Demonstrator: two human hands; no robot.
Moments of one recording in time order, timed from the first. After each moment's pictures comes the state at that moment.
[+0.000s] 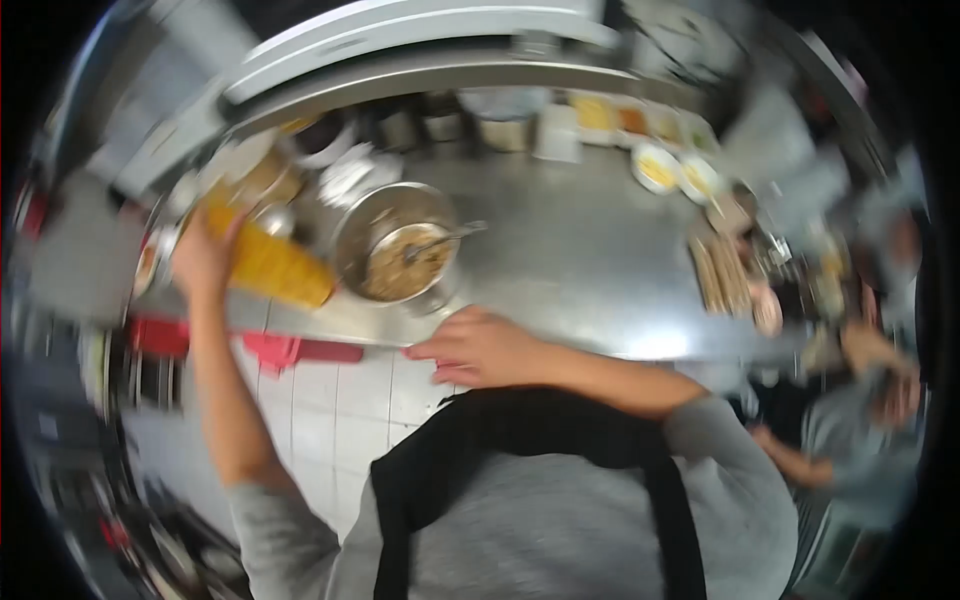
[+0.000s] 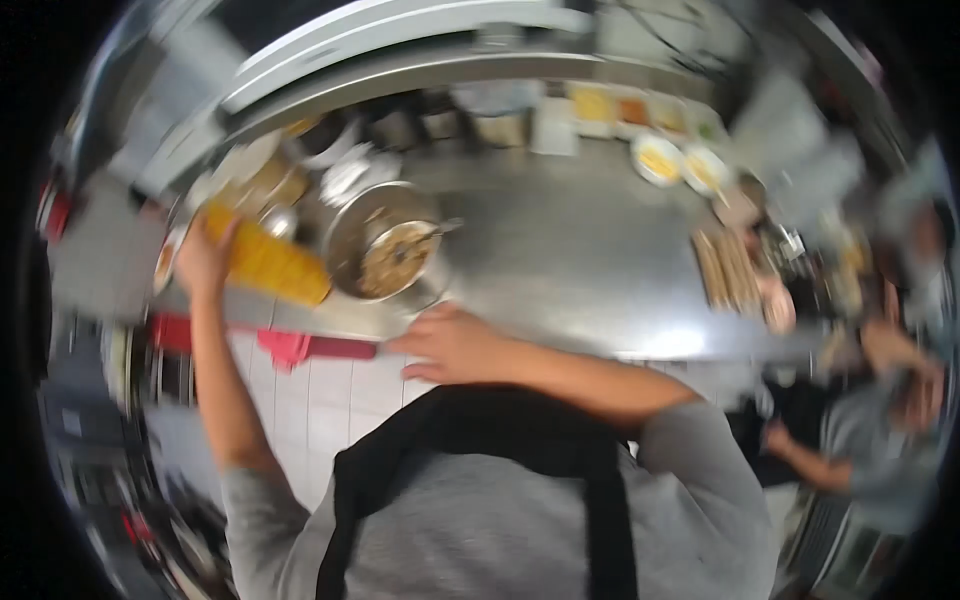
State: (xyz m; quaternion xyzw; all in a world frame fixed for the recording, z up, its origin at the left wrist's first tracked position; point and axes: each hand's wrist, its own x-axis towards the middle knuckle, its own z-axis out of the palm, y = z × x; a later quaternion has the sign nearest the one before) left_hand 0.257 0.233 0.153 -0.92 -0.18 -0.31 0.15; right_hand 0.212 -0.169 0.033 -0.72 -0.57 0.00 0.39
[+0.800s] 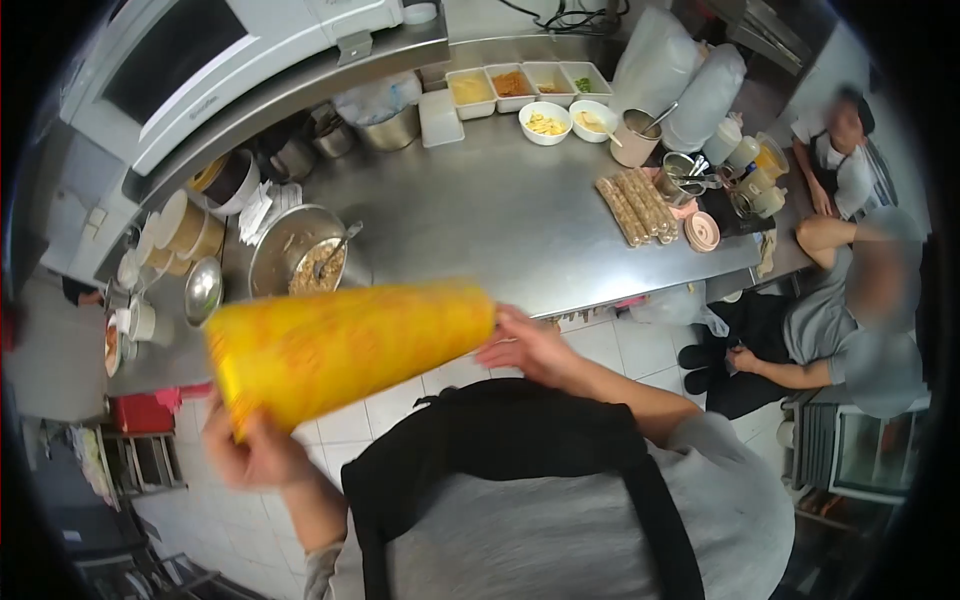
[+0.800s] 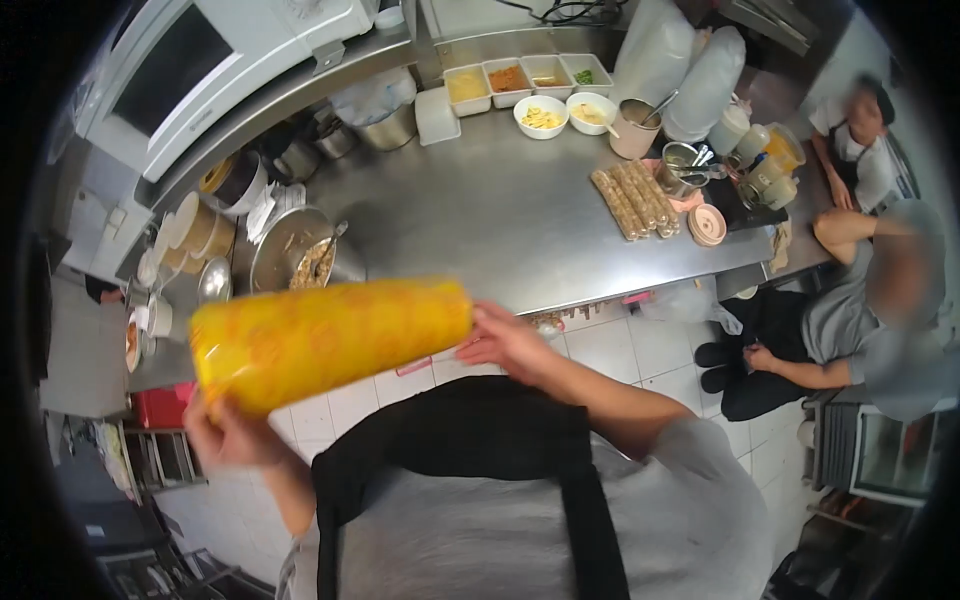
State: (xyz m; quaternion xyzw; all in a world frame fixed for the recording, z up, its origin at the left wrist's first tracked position) left_hand 0.094 -0.010 0.111 -0.73 0.06 -0.57 -0.37; right_hand 0.132 -0.312 -0.036 -0.40 0.09 0.29 0.87
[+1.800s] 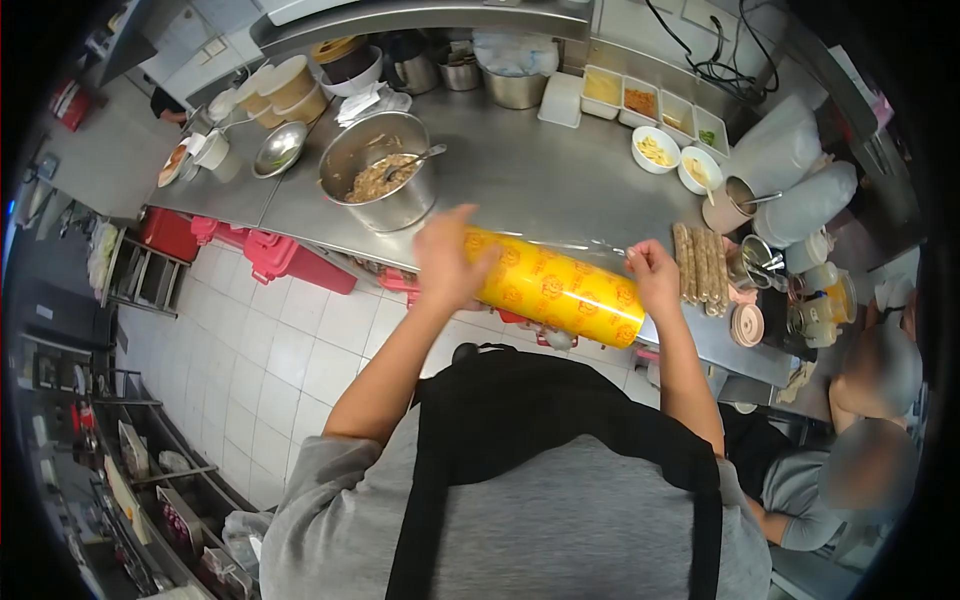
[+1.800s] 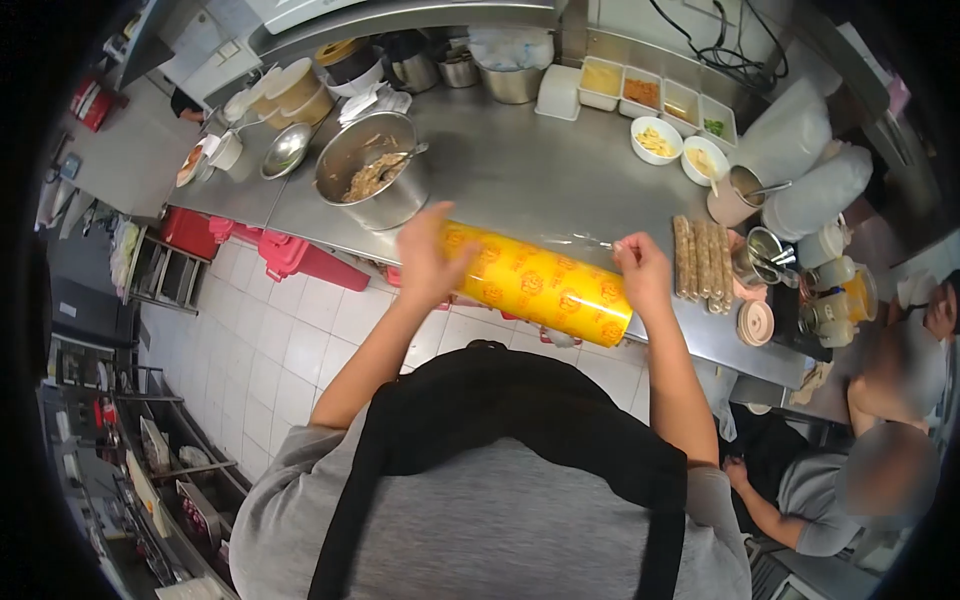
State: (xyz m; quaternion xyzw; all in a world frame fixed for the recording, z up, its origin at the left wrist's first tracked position) left_hand 0.170 -0.144 -0.018 -0.92 0.02 -0.31 -0.23; right_hand 0.246 -0.459 -0.055 -0.83 -0.06 -0.02 0.56
